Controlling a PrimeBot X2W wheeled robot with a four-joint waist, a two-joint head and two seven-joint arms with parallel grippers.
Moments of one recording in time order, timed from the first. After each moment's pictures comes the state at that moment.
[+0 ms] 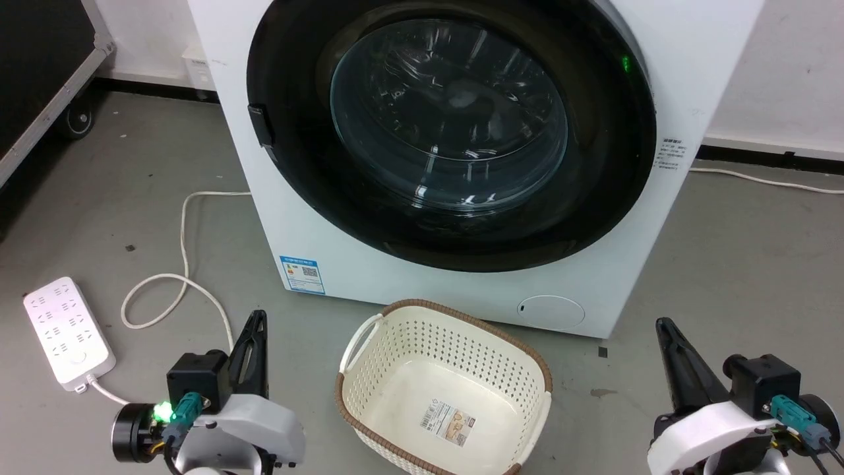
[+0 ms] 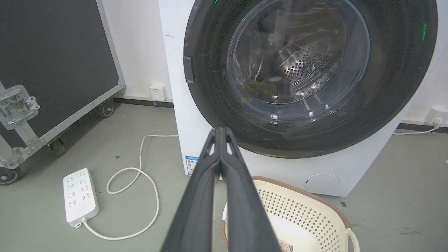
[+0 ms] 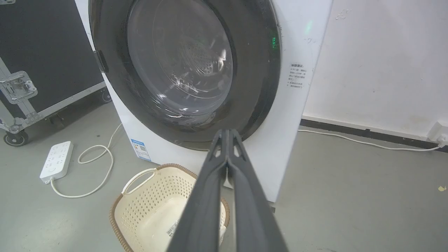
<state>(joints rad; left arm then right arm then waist) -0.07 0.09 -0.05 0.09 -0.11 0.01 -0.06 -0.03 -0.05 -0.02 0.08 0.07 0.13 -0.06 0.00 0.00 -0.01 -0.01</state>
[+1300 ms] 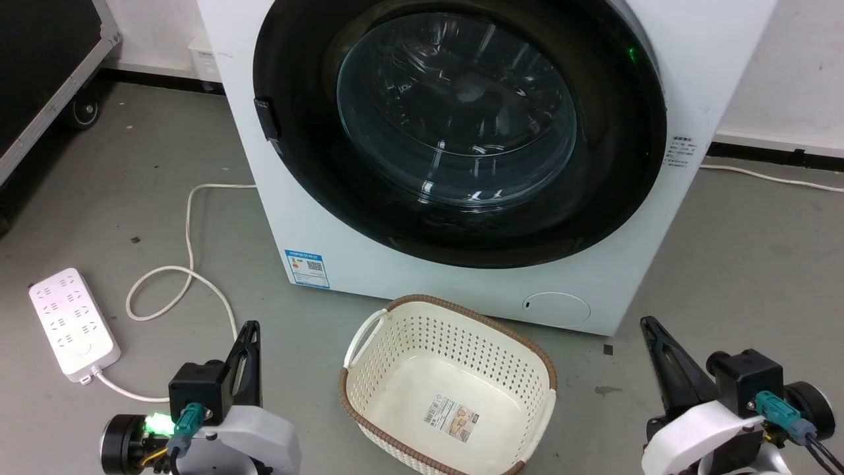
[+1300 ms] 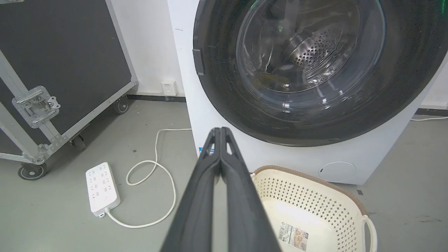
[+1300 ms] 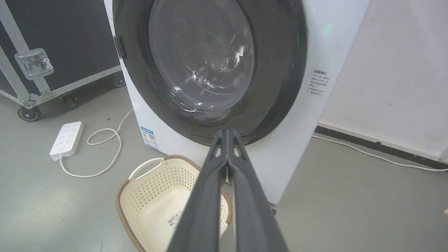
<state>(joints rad) -0.01 0.05 0.00 0.01 0.00 0.01 0.00 -0.02 -0.05 0.00 0.01 0.01 0.13 0.00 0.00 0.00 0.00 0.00</state>
